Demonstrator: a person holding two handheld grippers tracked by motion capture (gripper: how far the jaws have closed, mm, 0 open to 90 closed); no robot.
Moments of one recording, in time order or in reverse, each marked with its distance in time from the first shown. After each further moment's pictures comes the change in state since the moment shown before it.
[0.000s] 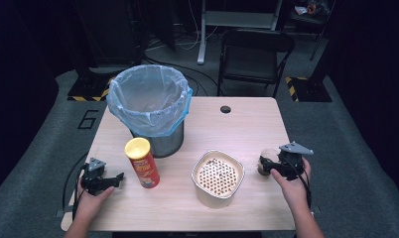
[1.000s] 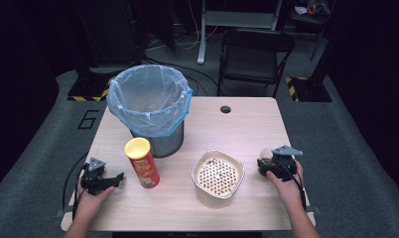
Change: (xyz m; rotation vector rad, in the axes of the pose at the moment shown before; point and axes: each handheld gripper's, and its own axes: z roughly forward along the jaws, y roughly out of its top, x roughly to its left) left arm 0.000 0.000 0.000 0.000 0.000 0.001; right arm -0.002 -0.017 0.031 0.046 0.014 -0.078
